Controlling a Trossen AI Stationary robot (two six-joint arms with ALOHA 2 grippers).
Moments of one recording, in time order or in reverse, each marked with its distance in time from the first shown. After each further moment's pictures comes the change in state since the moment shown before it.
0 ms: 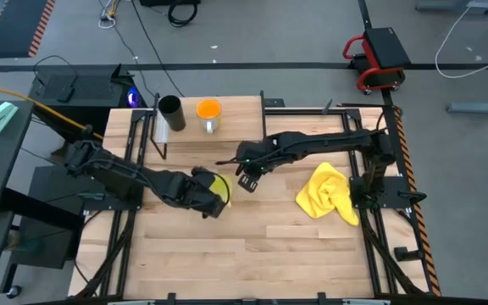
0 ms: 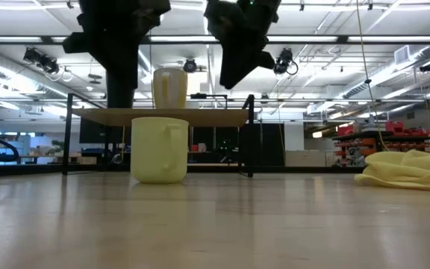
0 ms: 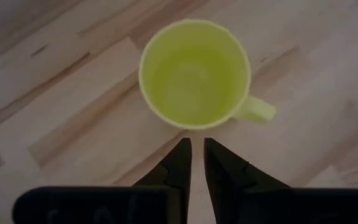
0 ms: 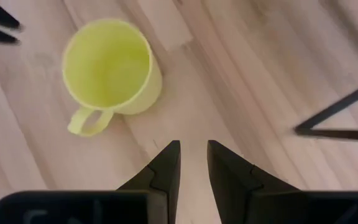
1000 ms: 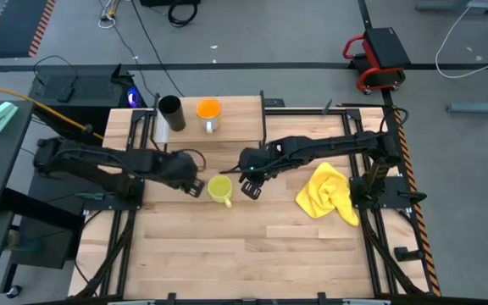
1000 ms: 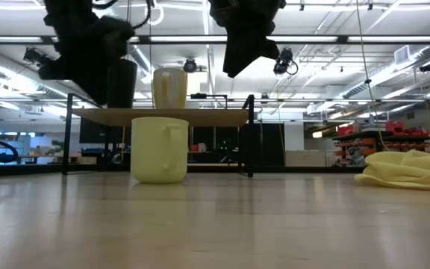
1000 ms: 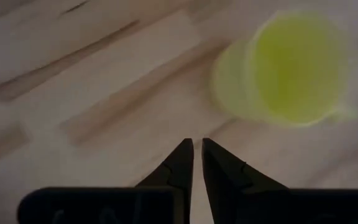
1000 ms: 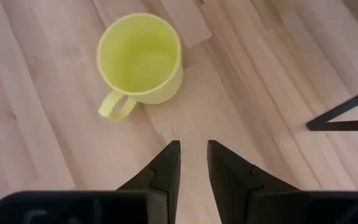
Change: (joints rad) left arm 0.224 -0.347 -0.350 0.125 0.215 0.104; right arm 0.052 -0.039 0.000 -0.019 0.007 0.018
